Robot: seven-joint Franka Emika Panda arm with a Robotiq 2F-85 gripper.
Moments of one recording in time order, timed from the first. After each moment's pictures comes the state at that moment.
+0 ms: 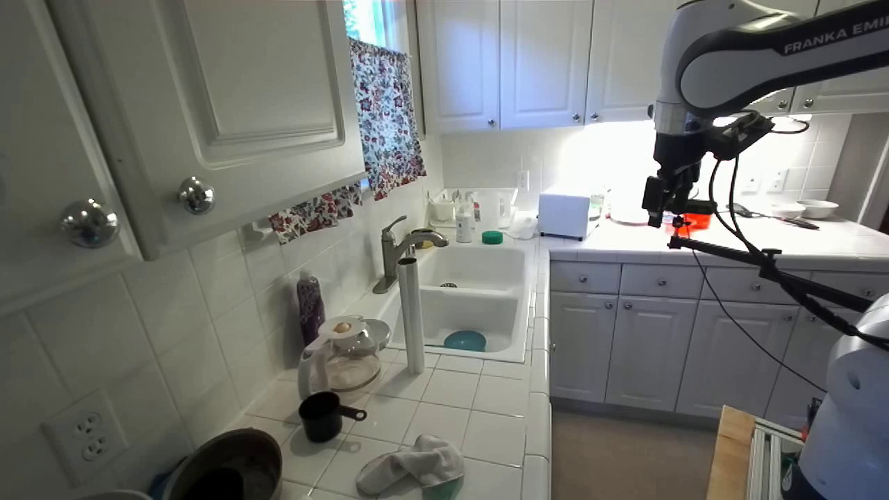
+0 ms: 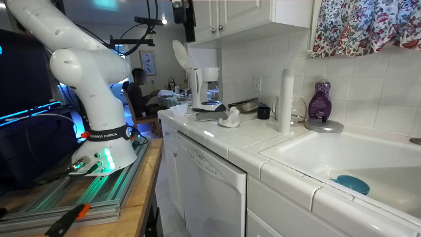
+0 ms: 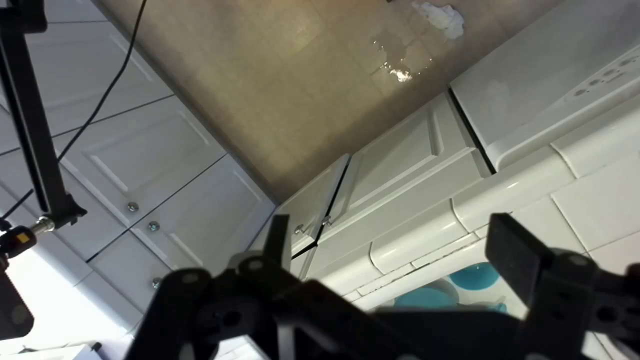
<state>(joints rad) -0.30 -0.79 -0.18 -2.49 -0.36 1.85 -0.11</state>
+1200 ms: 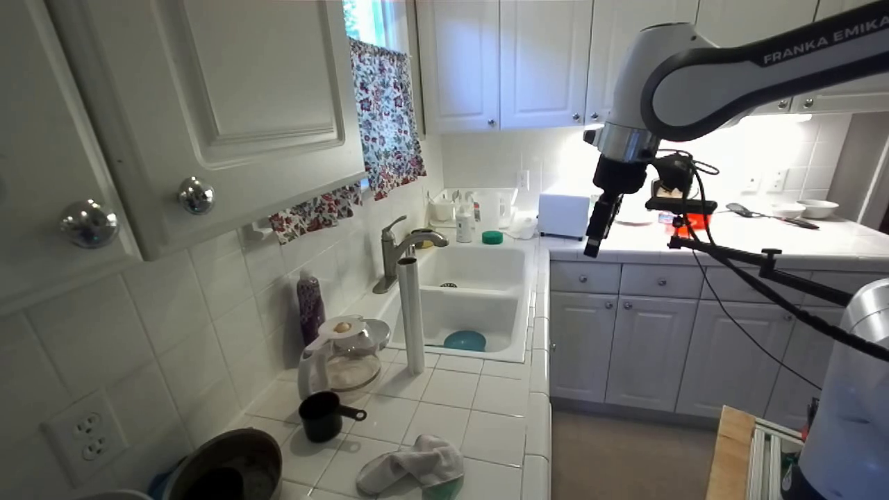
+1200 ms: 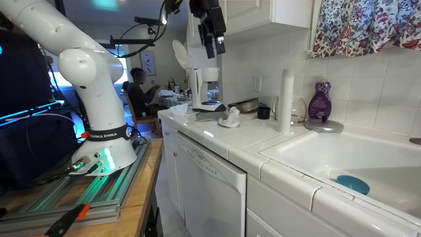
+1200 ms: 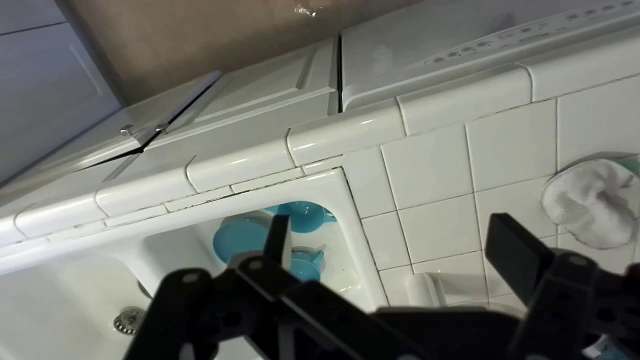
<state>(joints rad) -0.03 -0.74 -0.22 -2.57 -0.17 2.05 -0.26</state>
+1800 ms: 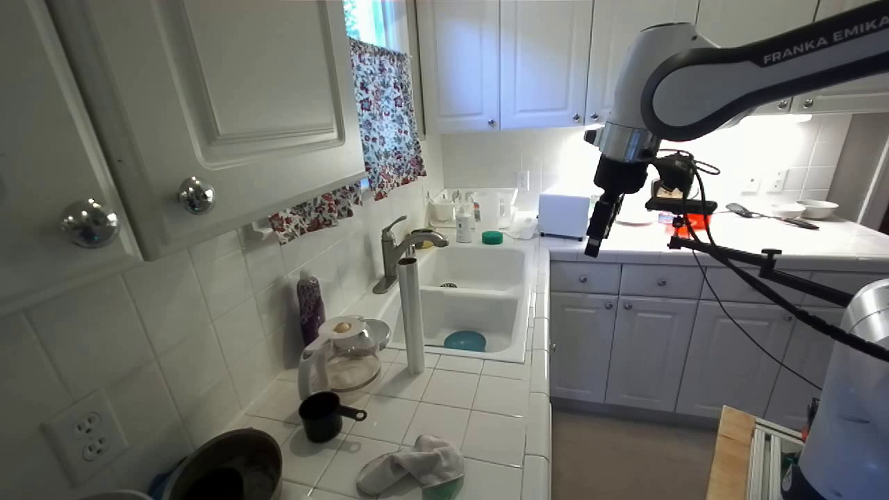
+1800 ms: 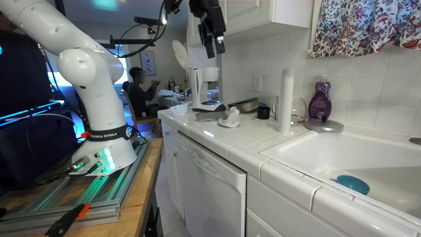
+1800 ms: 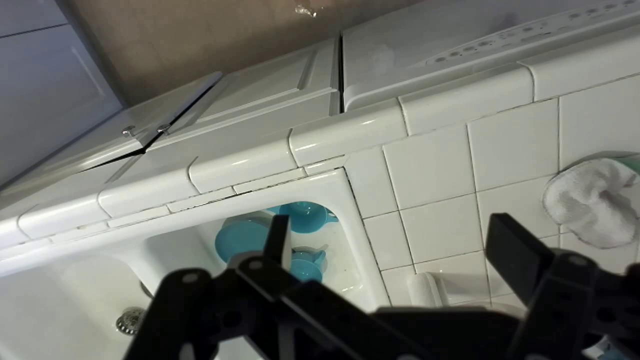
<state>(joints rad) -0.03 -0.74 -0.22 -2.57 -0.17 2.05 -0.26</state>
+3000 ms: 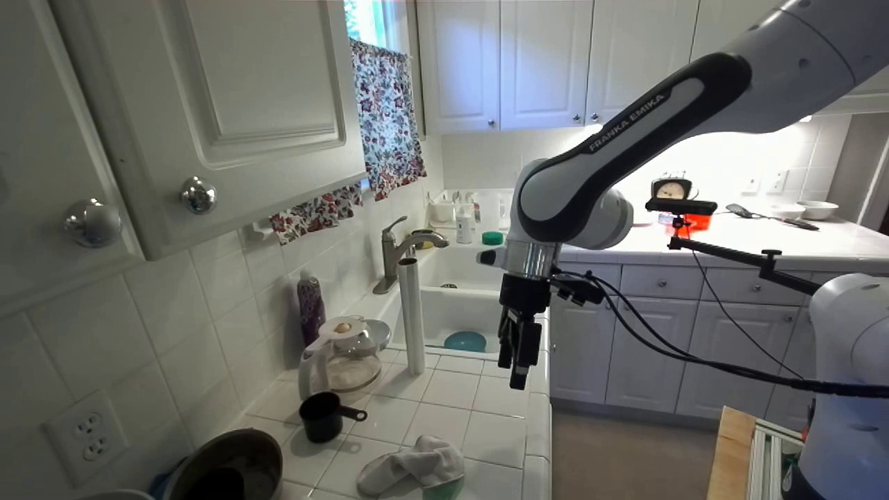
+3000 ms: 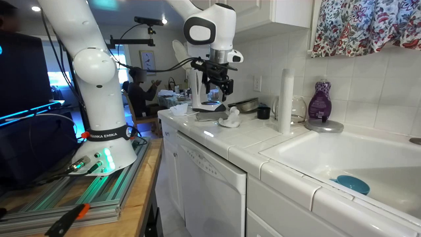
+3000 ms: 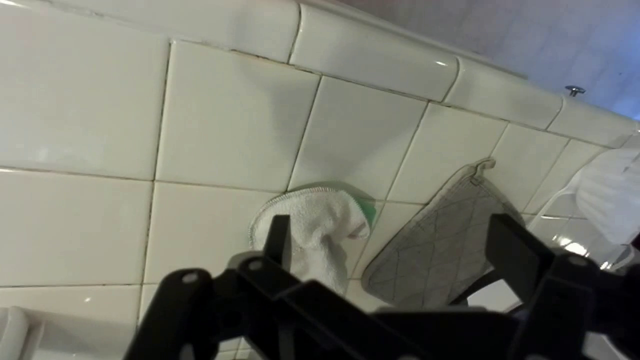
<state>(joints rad) 0.35 -0.25 -0.21 -2.58 0.46 2.30 -0.89</state>
